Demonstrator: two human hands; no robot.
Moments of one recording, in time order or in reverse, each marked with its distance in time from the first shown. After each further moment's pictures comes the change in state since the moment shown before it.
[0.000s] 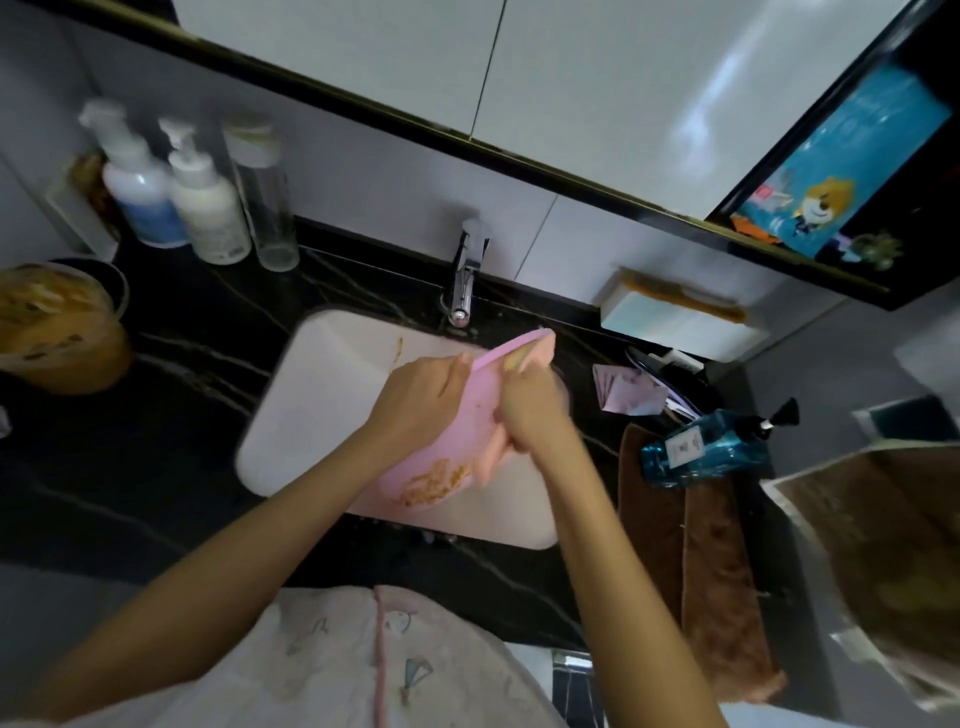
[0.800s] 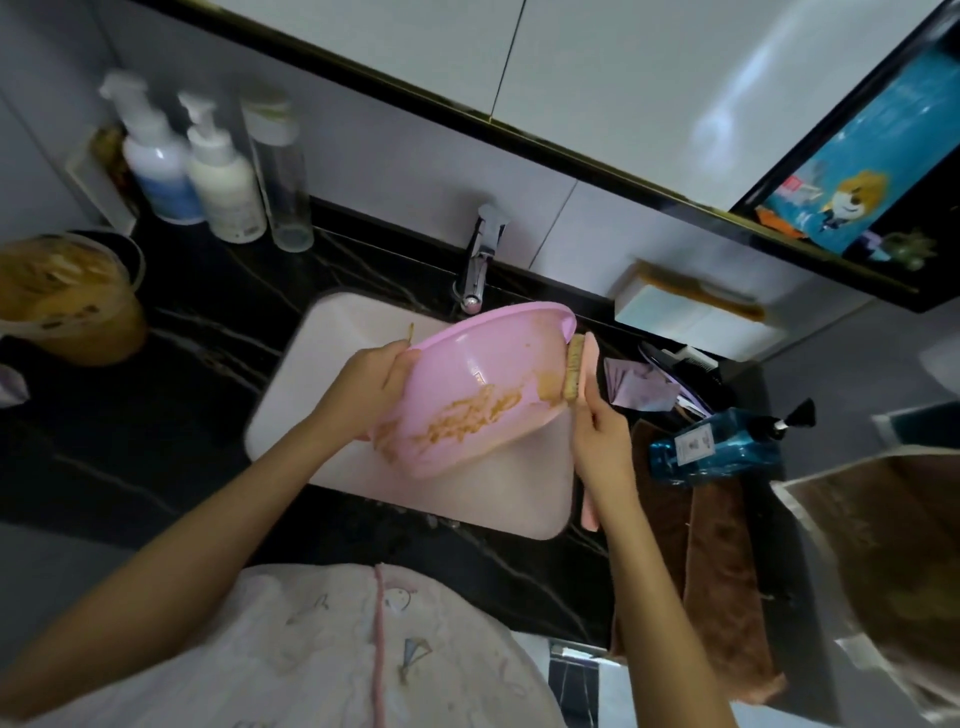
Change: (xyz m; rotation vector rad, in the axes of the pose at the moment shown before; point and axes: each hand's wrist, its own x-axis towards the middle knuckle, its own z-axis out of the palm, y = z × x) left_hand -0.013 -0.064 -0.012 -0.090 0.026 -0.103; right_hand -0.001 0.098 -0.030 0.031 0.079 -0.021
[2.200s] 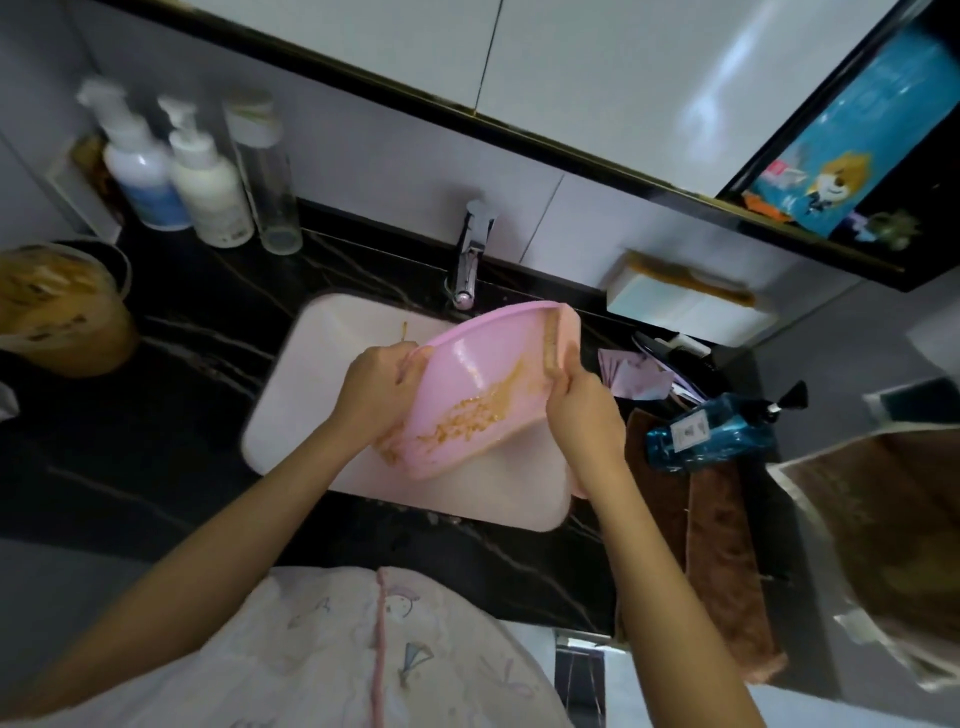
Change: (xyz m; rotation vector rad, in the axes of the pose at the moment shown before) left_hand 0.001 0.004 0.016 -0.038 0.092 0.052; right_hand -0.003 -0.046 0.005 -0.489 0.008 -0.033
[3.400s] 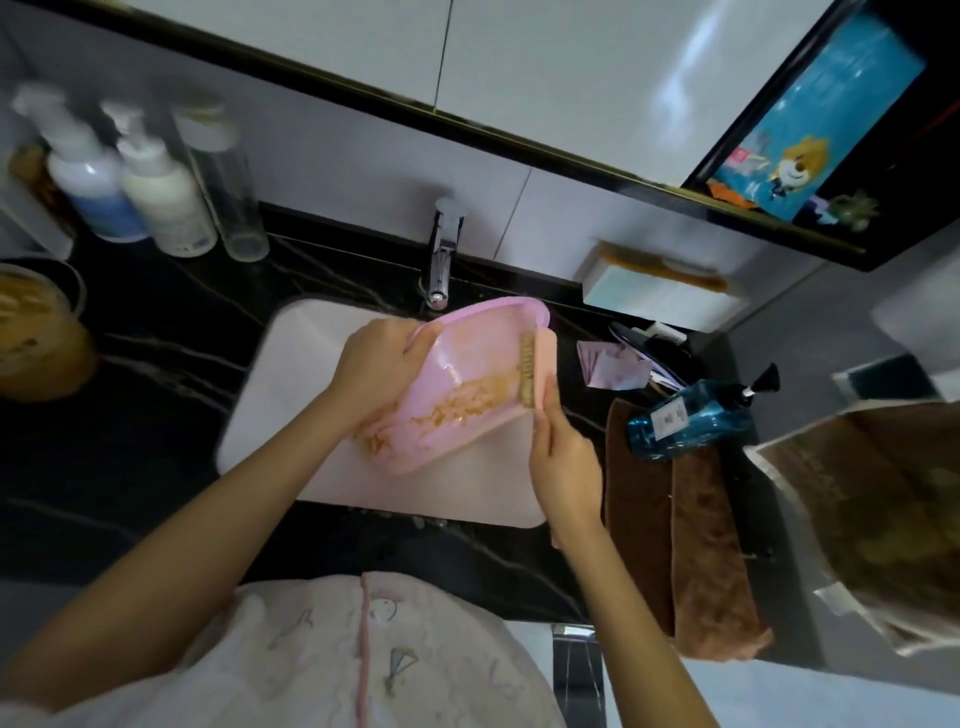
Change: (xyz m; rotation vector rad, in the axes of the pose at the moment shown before) left_hand 0.036 0.028 0.003 0.159 -0.084 0.050; right_hand -0.038 0.044 0.031 0.142 0.153 -0.106
